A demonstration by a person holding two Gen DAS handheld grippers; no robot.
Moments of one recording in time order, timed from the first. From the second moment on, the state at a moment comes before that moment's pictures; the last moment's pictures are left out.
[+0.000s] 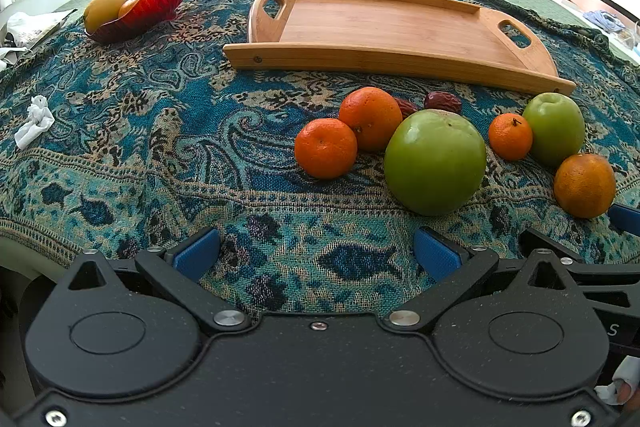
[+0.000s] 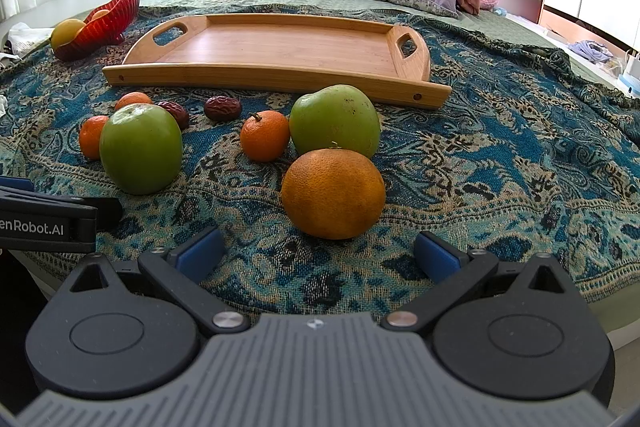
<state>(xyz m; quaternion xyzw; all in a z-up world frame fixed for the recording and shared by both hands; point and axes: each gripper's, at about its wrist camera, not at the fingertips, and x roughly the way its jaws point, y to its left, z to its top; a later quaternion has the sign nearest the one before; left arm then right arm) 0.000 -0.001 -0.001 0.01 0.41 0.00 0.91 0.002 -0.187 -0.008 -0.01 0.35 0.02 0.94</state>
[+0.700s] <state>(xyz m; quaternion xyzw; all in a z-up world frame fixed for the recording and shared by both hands) -0.011 -0.002 0.002 0.01 0.38 0.00 0.93 0.000 -0.185 -0.009 -0.02 0.35 0.03 0.94</state>
